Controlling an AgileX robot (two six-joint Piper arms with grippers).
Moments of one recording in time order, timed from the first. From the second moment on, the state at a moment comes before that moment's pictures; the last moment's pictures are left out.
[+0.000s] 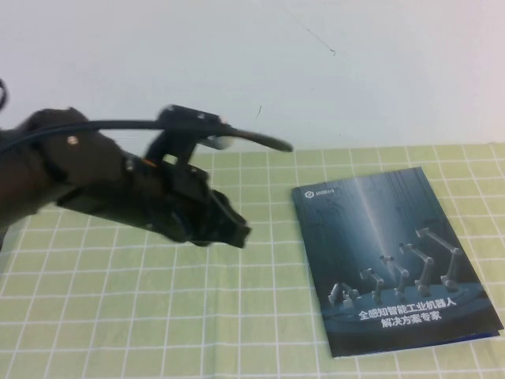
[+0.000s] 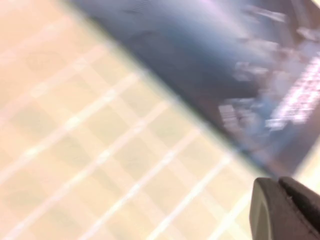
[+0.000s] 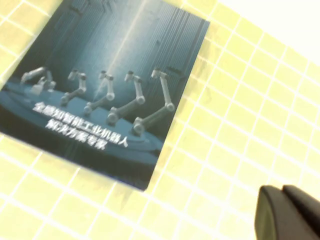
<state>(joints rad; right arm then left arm) 0.10 0.86 -0.95 0.06 0.96 -0.50 -0.47 1.52 -1.12 -0.70 0.70 0.62</state>
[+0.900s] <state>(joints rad) 0.10 0.15 -0.45 0.23 0.96 -0.41 -0.47 0.40 -0.47 -0.16 0.41 0.38</state>
